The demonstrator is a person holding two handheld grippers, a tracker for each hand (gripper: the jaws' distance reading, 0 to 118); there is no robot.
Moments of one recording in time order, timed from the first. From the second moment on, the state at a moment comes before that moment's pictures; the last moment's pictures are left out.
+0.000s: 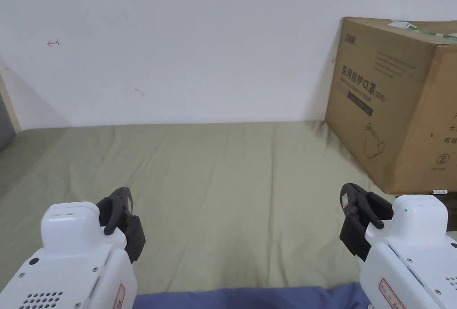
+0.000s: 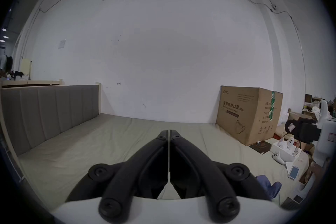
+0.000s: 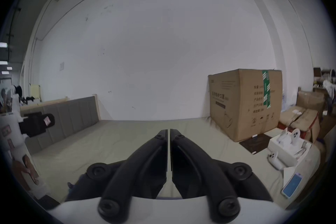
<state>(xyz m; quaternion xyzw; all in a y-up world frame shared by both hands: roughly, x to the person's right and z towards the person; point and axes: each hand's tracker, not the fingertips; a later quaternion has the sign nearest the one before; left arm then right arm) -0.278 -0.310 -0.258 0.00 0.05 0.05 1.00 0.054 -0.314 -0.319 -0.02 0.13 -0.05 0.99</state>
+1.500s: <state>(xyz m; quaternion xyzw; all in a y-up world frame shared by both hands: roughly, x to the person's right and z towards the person) -0.504 -0.524 -0.337 -0.41 -0.08 0.42 0.81 0.033 -0.343 -0.360 -0.26 0.17 -0.12 0.94</state>
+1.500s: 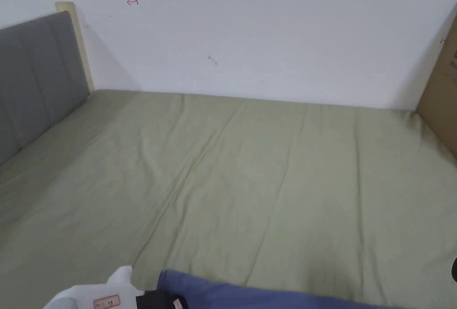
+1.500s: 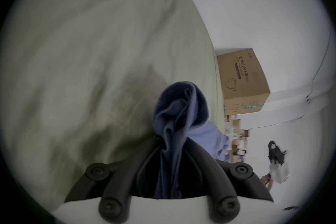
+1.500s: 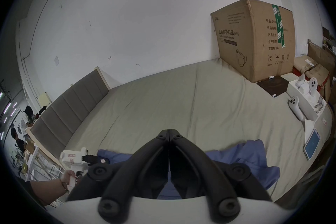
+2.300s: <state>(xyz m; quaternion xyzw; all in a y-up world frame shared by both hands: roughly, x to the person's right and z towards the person) -0.289 -0.408 -0.386 -0.45 -0.16 0.24 0.85 0.089 -0.351 -0.322 -0.27 0.18 -0.18 0.93</state>
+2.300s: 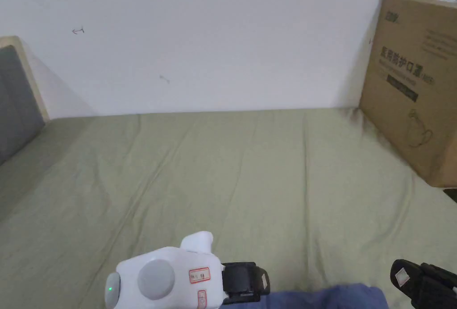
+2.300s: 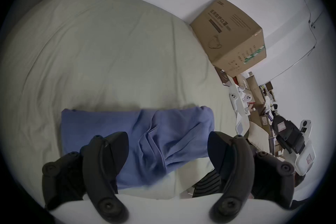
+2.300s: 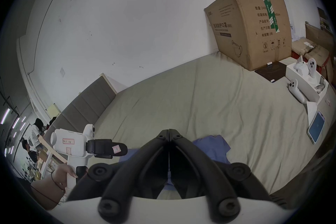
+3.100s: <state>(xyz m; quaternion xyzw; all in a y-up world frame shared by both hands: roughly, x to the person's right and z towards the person) -0.210 -0.489 -0.391 -0.55 -0.22 0.15 0.79 0.087 -0.352 -0.318 -0.24 0.18 -0.11 0.95</state>
